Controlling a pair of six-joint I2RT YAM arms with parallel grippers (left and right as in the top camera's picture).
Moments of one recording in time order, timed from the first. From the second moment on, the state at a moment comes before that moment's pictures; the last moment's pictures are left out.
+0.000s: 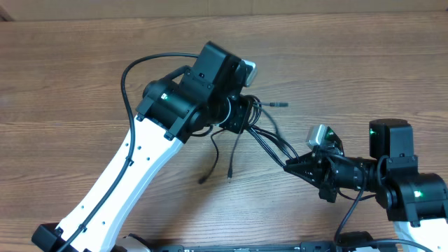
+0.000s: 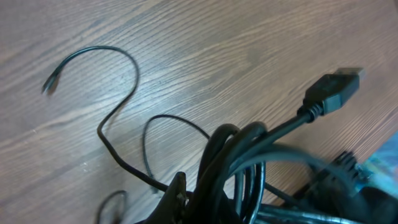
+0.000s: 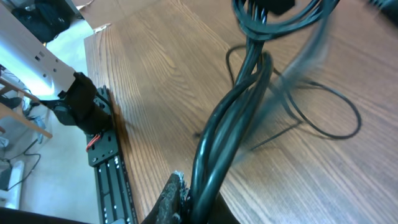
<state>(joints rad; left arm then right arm) -0.60 1.57 1.74 -1.16 0.22 -0.26 0.09 0.89 0.99 -1.12 -0.96 -0.64</state>
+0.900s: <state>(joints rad) -0.52 1.57 1.74 -1.02 0.14 -0.34 0.09 0.97 0.99 -1.23 -0.56 0.11</state>
